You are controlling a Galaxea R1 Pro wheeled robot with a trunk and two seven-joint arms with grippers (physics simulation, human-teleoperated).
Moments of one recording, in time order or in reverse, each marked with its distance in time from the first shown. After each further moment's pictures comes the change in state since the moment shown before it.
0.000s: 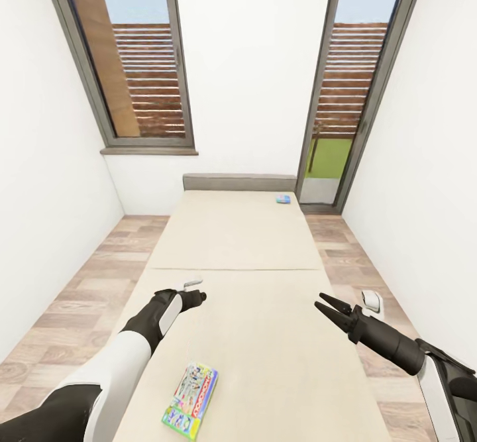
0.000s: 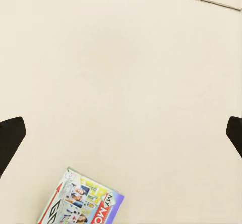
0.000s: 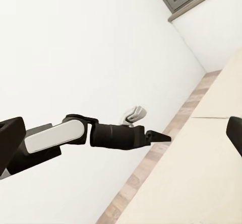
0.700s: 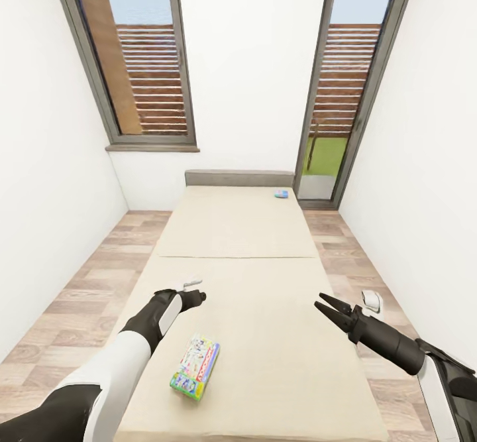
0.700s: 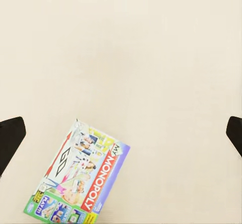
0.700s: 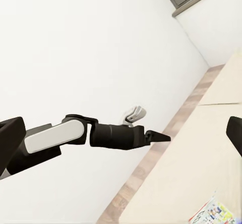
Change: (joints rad) left arm 0.000 0.001 0.000 0.000 -0.001 -0.001 0.000; right arm 0.000 0.000 0.000 0.000 0.000 0.001 -0.001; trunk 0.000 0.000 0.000
